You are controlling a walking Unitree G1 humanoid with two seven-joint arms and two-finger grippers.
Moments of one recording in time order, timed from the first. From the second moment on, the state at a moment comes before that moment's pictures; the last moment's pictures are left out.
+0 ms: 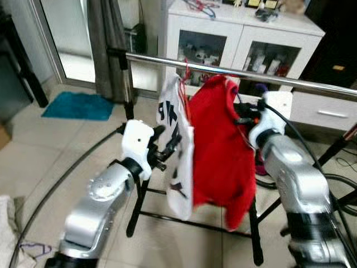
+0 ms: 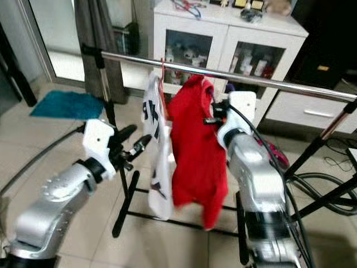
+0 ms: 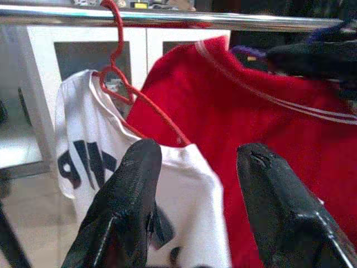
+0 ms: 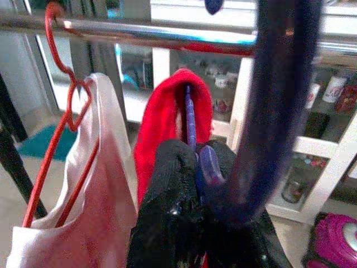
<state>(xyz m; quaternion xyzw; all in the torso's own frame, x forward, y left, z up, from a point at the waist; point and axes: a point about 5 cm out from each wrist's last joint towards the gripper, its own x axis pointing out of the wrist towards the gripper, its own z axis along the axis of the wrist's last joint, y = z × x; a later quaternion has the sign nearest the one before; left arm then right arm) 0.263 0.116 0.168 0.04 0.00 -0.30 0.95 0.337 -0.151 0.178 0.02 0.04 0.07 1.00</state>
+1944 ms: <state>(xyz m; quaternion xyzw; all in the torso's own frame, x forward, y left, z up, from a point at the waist) 0.243 0.134 0.152 0.01 -0.01 -0.17 0.99 0.267 -0.165 0.134 0.02 0.07 0.02 1.00</state>
